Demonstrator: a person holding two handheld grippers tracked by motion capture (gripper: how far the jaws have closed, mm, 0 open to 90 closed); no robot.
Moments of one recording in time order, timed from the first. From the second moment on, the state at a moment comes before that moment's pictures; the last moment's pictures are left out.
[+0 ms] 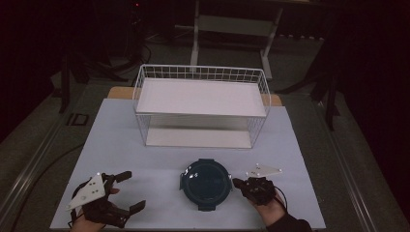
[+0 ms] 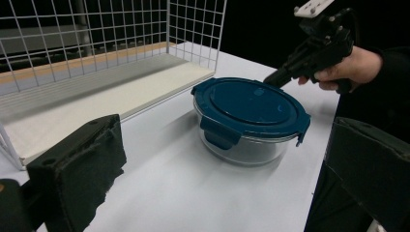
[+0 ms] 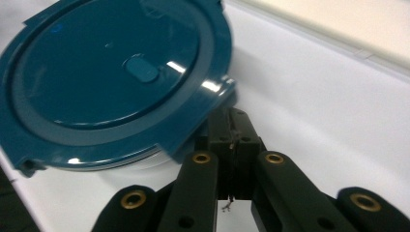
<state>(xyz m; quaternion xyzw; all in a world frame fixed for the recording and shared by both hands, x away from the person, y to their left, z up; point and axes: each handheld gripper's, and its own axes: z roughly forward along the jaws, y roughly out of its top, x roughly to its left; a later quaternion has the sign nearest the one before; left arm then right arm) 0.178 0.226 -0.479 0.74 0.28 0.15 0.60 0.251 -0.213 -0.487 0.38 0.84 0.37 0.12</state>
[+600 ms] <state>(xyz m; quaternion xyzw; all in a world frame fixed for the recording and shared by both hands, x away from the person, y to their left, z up) 0.177 0.213 -0.470 0.75 0.28 0.13 0.59 0.229 -0.230 -0.446 0.35 0.78 0.49 0.15</state>
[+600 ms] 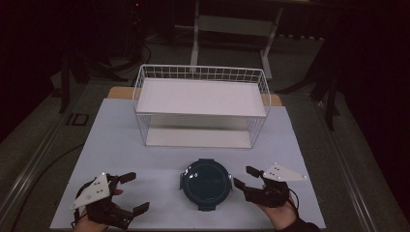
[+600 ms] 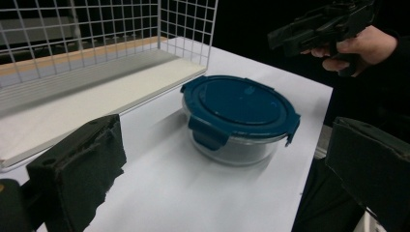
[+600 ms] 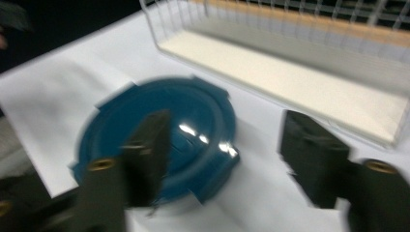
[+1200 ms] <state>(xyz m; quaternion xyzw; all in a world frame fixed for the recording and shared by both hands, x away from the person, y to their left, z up) 0.201 0.179 -0.434 0.76 0.28 0.07 0.58 0.214 -0.225 -0.428 0.29 0.77 0.53 0.22</state>
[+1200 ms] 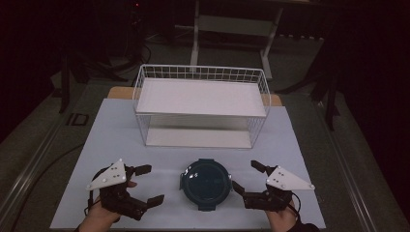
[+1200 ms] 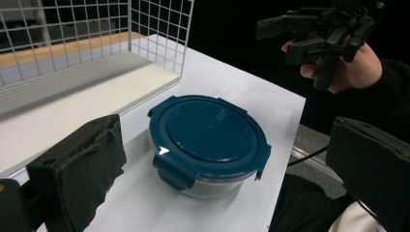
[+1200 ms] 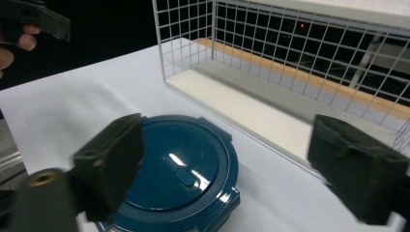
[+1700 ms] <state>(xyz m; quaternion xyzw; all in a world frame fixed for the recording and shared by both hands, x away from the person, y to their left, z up) 0.245 0.143 -0.447 0.80 0.38 0.01 0.47 0.206 -0.227 -0.426 0.28 0.76 0.54 0.21</state>
